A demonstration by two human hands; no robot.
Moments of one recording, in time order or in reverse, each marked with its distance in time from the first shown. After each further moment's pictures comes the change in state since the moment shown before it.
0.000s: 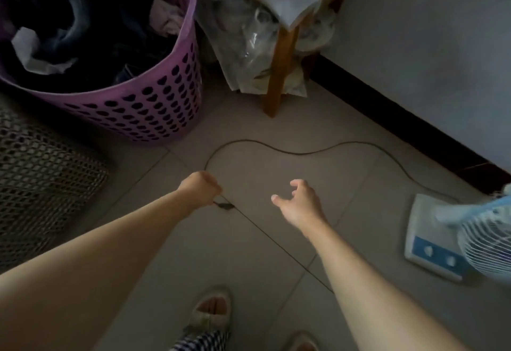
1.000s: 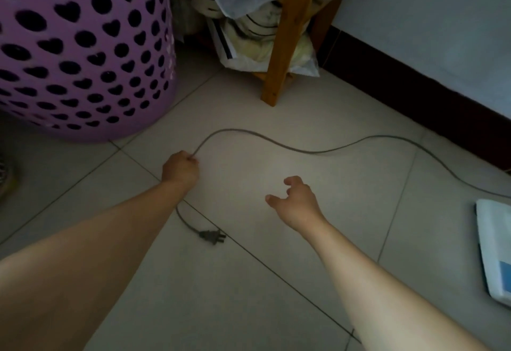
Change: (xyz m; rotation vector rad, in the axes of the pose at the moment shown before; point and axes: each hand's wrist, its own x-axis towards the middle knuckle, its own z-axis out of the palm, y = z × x) left_hand 0.260 -0.075 0.066 -0.077 0.429 0.202; right_hand 0.183 0.073 0.117 -0.011 0.114 -0.110
